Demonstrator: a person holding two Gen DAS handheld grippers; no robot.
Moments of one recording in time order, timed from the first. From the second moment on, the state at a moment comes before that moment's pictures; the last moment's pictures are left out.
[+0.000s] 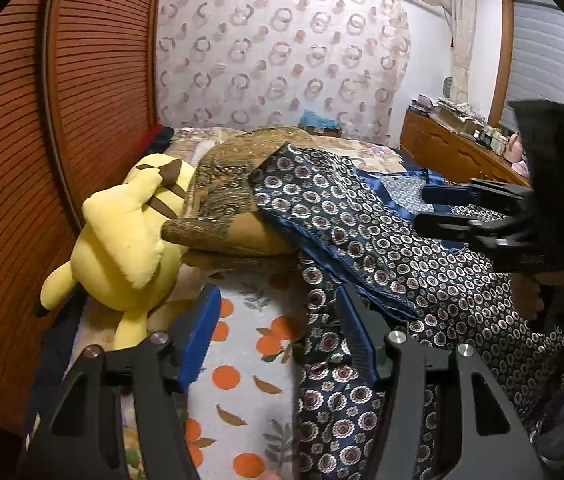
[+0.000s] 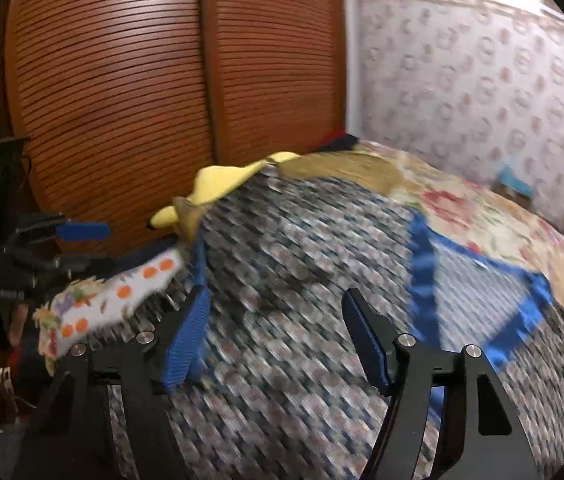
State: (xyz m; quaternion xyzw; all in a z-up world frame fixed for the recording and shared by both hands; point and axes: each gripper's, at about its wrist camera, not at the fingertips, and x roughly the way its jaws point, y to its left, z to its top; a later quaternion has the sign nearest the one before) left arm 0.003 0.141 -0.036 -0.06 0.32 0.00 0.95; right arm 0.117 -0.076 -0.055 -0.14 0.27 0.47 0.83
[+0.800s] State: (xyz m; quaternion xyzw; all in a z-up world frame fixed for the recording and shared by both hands) left arm -0.003 0.139 -0.045 -0.06 0.30 0.01 0.95; right arm 0.153 -0.008 -0.075 -0.18 0.29 0.46 0.82
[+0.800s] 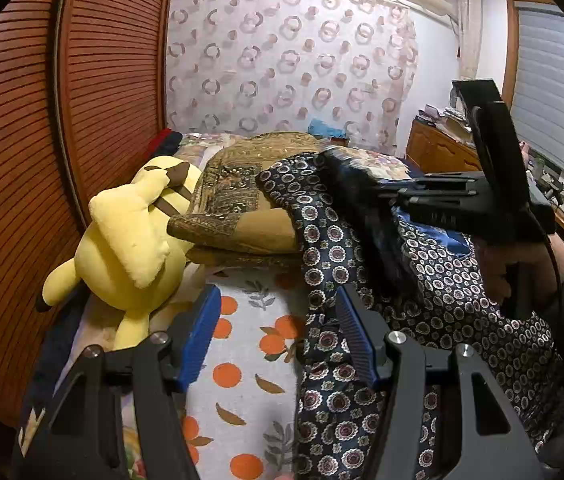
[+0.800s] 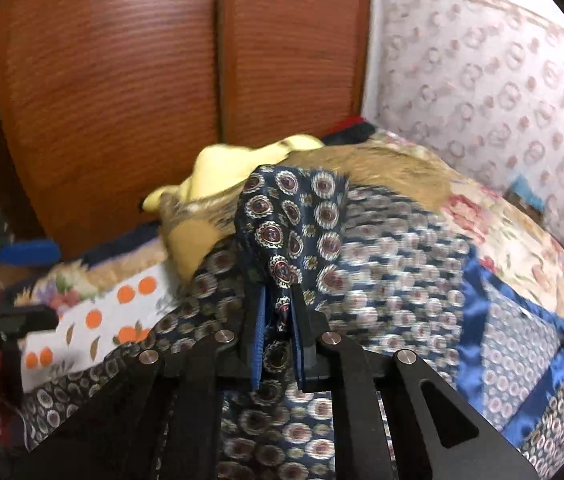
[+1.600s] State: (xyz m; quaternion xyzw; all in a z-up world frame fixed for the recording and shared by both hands) left arm 0.074 0.061 -0.049 -0.02 0.33 -0.05 0.94; right arm 0.182 -0.188 -0.044 -0.15 0.30 0.32 0.89
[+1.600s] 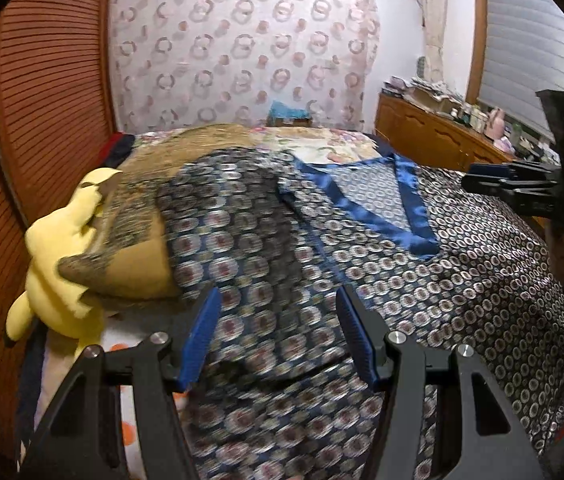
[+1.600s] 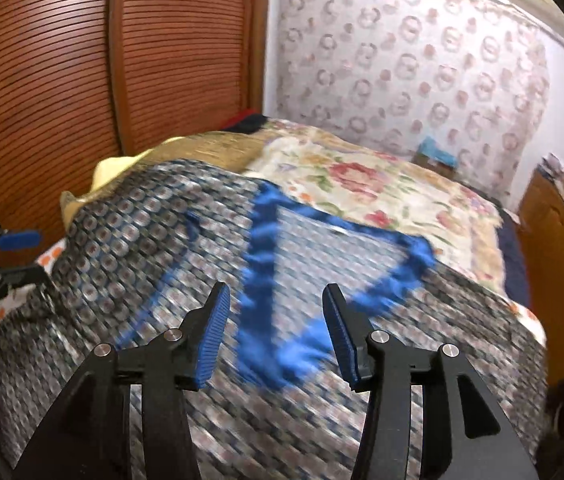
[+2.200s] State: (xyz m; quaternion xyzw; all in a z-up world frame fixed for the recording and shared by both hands) left arm 0.134 -0.045 -0.065 0.04 0.38 -0.13 0.91; right arm 0.195 -0.378 -0.065 -0.10 0.33 0.17 0.92
